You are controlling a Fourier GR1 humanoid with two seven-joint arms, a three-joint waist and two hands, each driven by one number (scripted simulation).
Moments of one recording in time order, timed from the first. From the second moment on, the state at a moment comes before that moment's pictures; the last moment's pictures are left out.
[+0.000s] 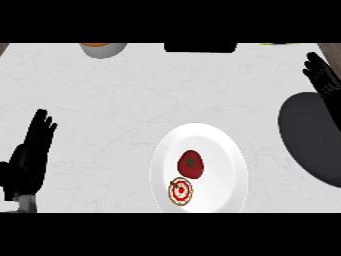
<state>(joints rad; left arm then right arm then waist) 0.03 0.25 0.02 -1.53 0.20 0.18 -0.01 -0.34 -0.57 0.07 -1.36 -0.21 0.05 -0.05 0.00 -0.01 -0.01</state>
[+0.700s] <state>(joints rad) -0.01 0.15 -0.18 -1.58 0.10 0.13 -0.11 0.04 -0.32 0.24 -1.78 -0.04 -0.25 -0.10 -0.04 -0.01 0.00</state>
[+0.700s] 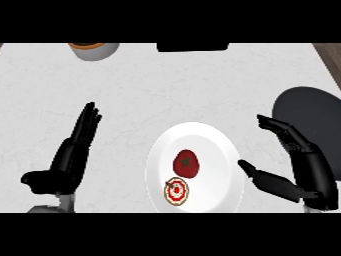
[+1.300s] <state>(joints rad) -0.05 0.12 -0.20 -1.56 0.08 0.10 -0.11 0.06 -0.46 0.34 -2.01 0.25 -0.18 0.25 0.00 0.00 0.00</state>
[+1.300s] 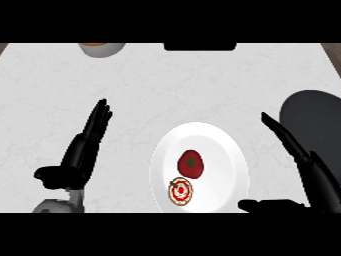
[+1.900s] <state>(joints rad) -0.05 0.12 -0.20 -1.53 0.07 0.07 -0.14 -0.26 -0.40 0.58 -1.83 0.42 0.11 0.67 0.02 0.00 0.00</state>
